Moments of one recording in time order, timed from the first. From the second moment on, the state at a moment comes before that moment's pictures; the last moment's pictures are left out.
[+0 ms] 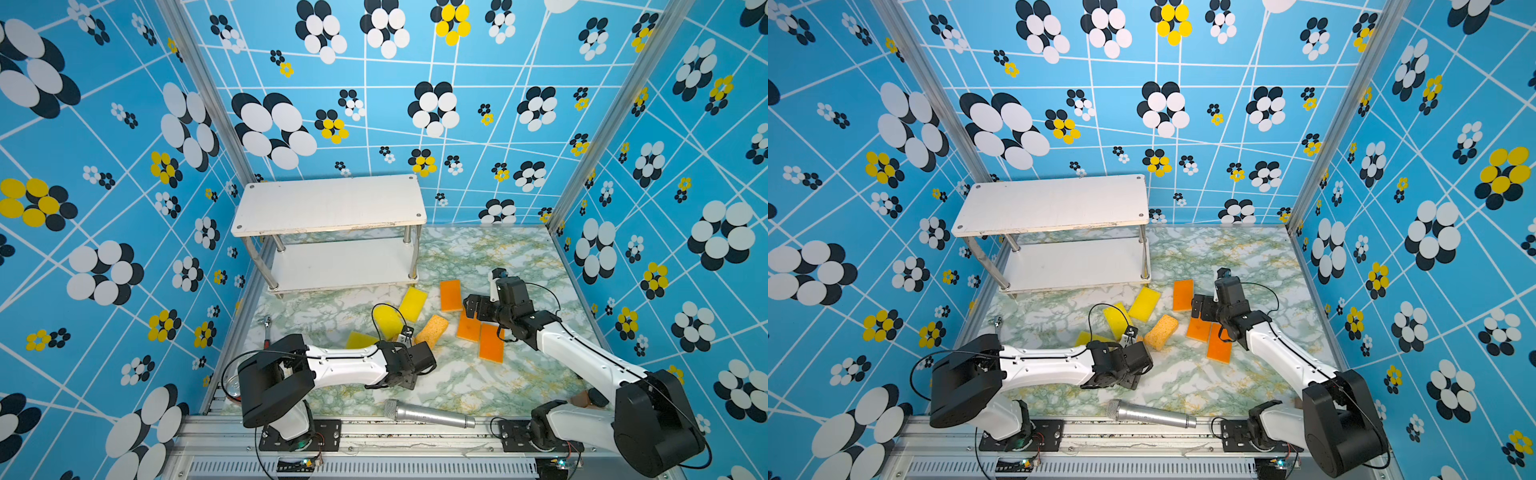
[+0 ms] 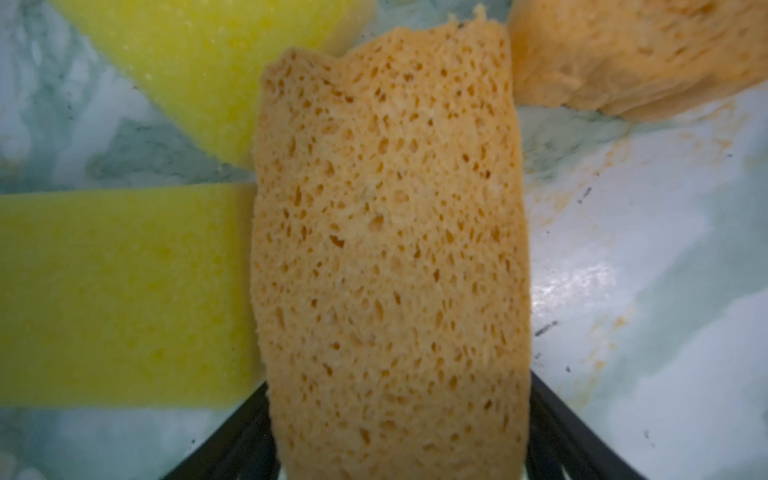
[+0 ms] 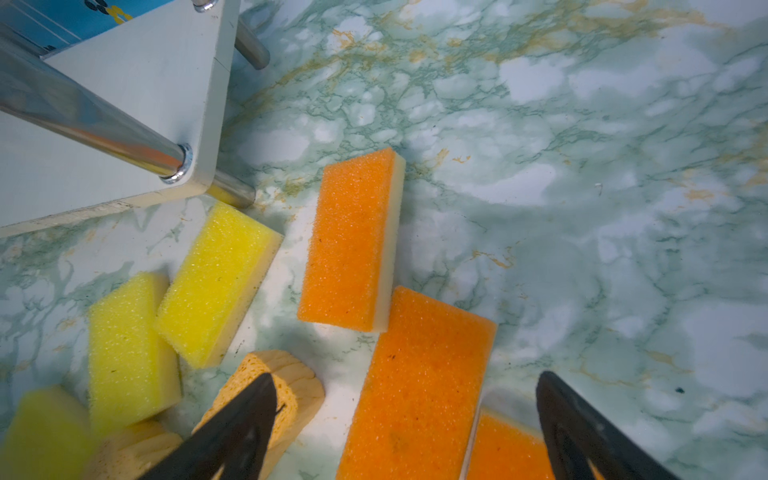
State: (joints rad) left arm -1.16 1.59 0.82 -0.56 -0.31 -0.77; right arm 0.35 1.25 0.69 -0.20 0.03 0.38
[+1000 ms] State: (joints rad) left arm -1.14 1.39 0.76 -0.57 -0.39 -0.68; right arm 0.39 1.25 0.72 -0.21 0.08 0.41
